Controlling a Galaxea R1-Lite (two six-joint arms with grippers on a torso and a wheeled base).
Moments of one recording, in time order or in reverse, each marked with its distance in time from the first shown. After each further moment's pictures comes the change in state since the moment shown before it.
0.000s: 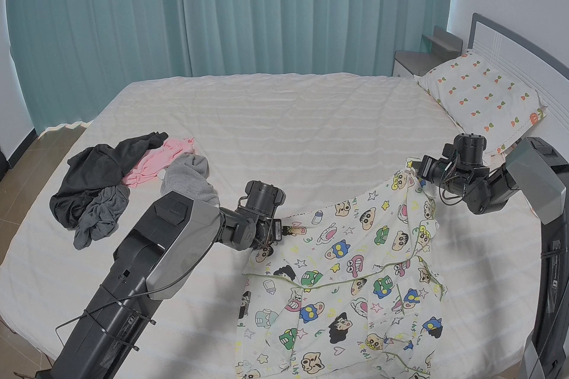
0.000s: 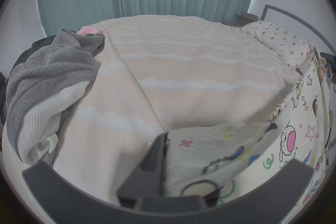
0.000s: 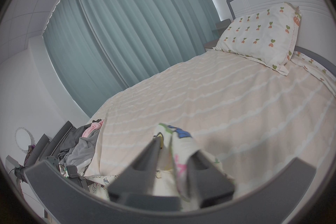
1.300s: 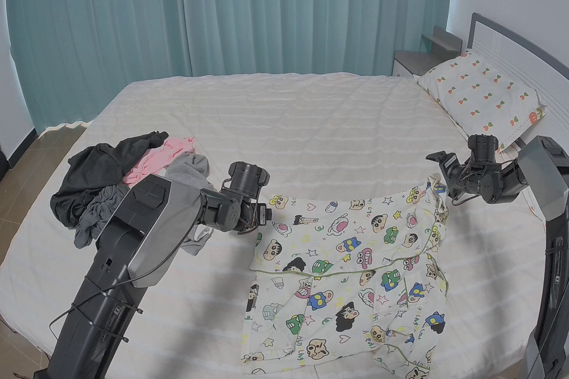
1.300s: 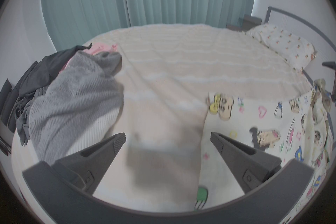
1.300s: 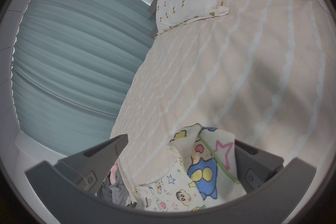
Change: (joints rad) left arm 0.048 -0.081 0.000 0.136 0.024 0.065; right arm -0.115 0.013 -0.113 0.259 0.011 0.555
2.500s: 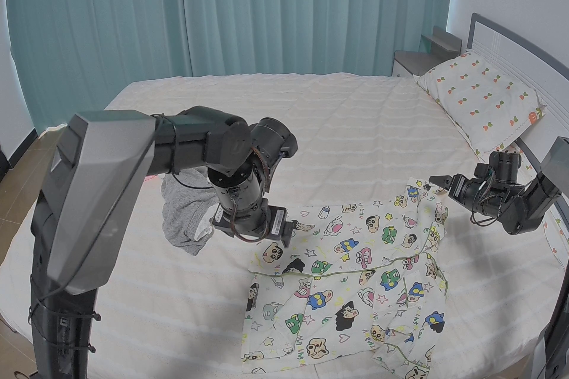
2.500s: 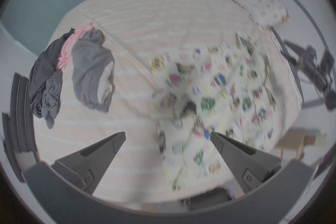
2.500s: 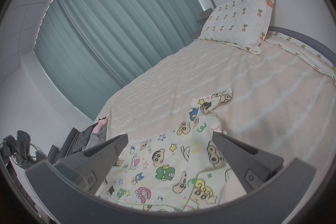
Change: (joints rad) left arm -0.181 -0.442 0.000 0.914 -0.233 -0.026; right arm 0.022 -0.285 0.596 -0.361 0.094 -0.483
